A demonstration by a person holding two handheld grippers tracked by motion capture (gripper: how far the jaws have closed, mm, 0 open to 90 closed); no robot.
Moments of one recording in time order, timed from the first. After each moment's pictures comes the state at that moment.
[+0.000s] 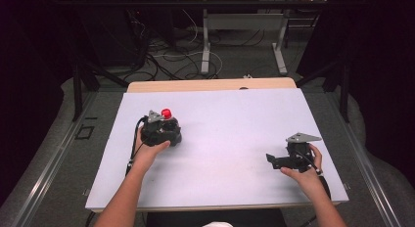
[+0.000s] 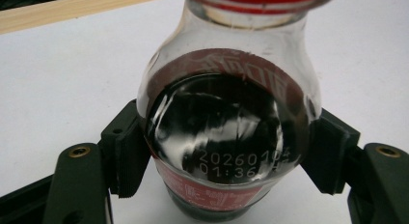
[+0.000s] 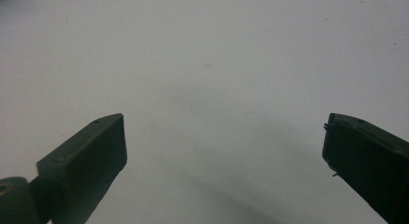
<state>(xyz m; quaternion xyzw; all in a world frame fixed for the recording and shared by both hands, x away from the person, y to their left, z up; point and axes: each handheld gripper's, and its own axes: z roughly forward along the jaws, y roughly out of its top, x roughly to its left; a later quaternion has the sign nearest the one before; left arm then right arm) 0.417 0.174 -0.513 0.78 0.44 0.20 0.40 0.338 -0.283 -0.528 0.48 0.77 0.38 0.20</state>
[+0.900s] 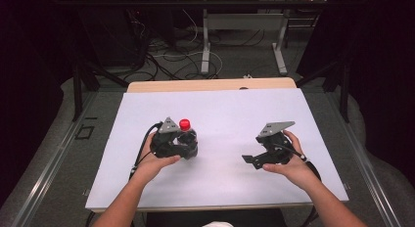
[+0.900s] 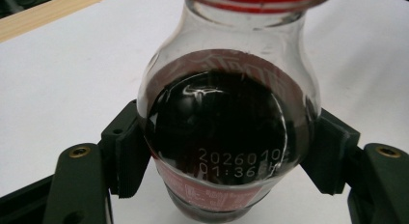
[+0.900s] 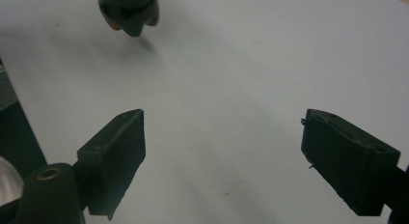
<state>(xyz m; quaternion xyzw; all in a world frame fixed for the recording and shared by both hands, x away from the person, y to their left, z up) 0.361 0.127 -0.474 0.84 0.33 0.14 0.42 0.336 -0.208 -0.459 0.31 0.86 0.38 0.12</state>
